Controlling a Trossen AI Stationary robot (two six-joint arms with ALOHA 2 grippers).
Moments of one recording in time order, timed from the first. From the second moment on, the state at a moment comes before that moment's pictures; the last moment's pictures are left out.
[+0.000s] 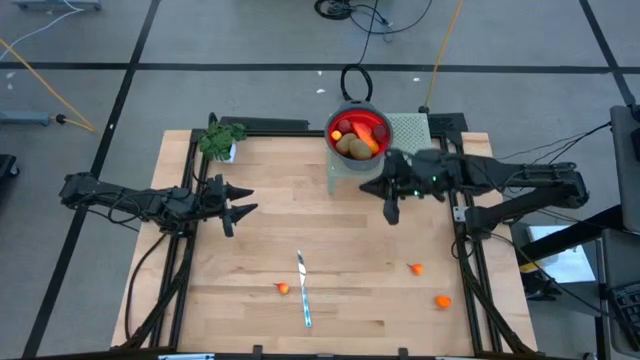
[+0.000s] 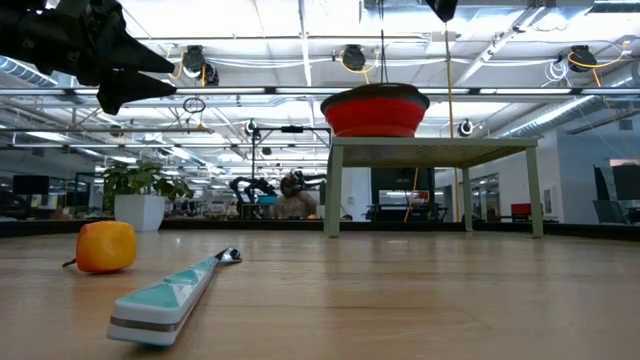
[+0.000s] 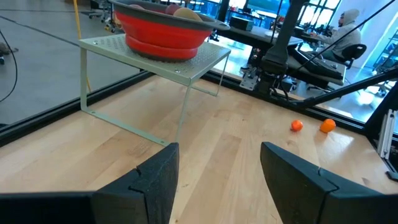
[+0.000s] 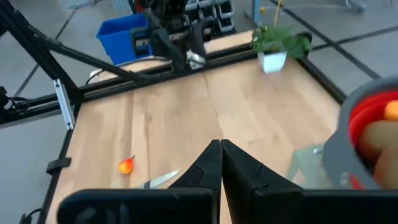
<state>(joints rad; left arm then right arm) -0.19 0.42 0.26 0.00 -0.45 -0.32 0.01 1.14 1.21 -0.49 0.09 0.25</state>
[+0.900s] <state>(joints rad) -0.19 0.42 0.26 0.00 -0.45 -0.20 0.47 1.14 1.01 -0.61 0.24 0.82</state>
